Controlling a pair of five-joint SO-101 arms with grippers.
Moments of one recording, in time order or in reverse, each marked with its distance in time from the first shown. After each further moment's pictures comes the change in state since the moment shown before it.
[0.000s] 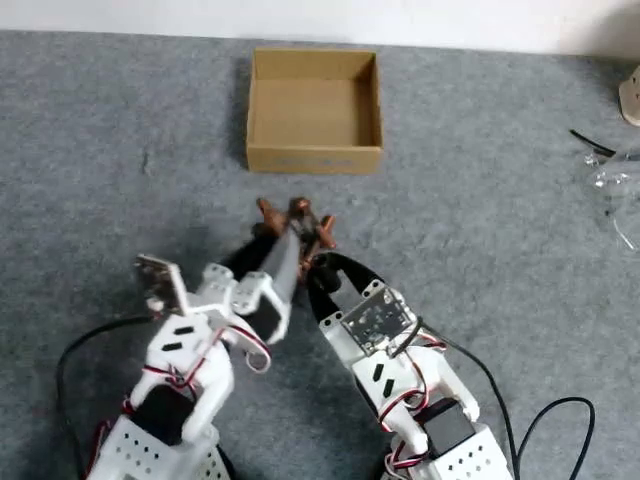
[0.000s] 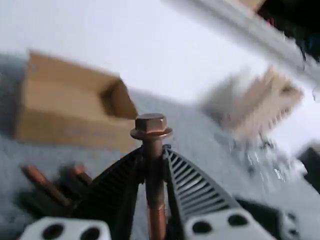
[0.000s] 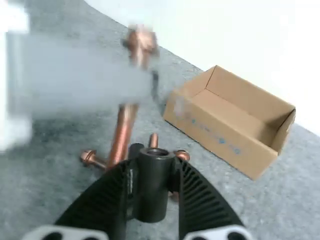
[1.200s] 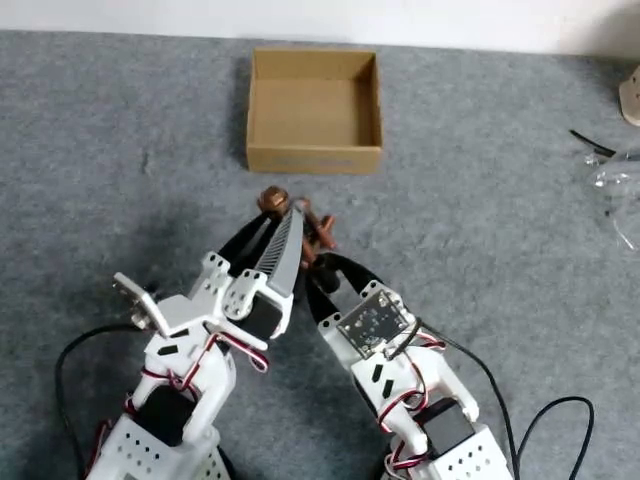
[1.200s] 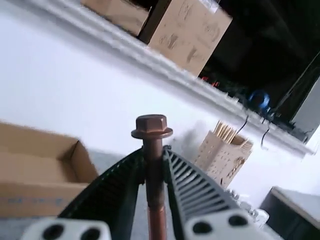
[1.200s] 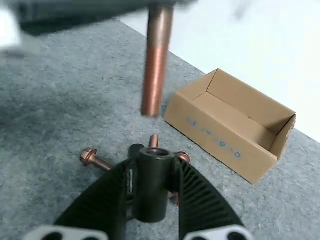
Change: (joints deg) left arm 1.4 0.1 1.2 -17.4 0.0; right arm -0.5 0.1 0.0 -0.3 1.1
